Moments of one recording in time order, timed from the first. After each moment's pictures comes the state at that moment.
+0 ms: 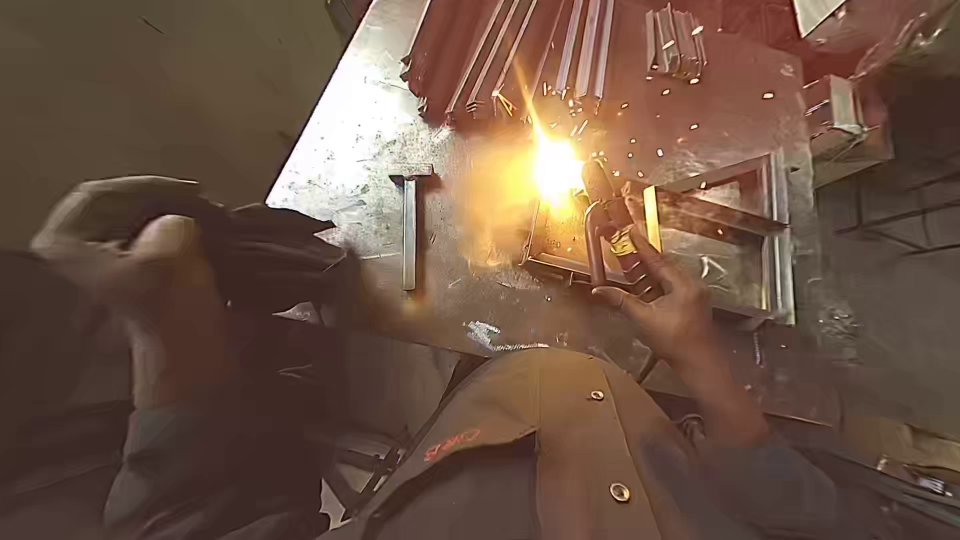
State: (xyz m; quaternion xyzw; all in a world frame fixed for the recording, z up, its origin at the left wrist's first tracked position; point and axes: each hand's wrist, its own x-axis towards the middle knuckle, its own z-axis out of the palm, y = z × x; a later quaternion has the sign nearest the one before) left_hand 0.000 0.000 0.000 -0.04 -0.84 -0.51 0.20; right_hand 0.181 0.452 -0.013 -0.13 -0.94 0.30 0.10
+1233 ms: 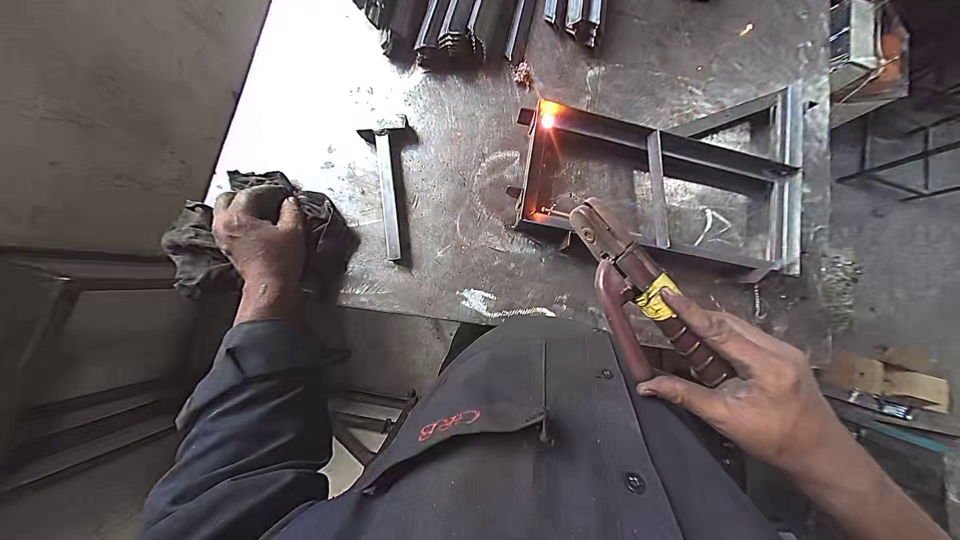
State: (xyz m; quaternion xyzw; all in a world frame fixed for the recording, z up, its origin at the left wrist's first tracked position) left_hand -0.031 -0.002 -0.131 0.02 -0.97 -0.25 0.05; right_hand 0.287 0.446 0.037 -0.03 -0.96 0.27 0.04
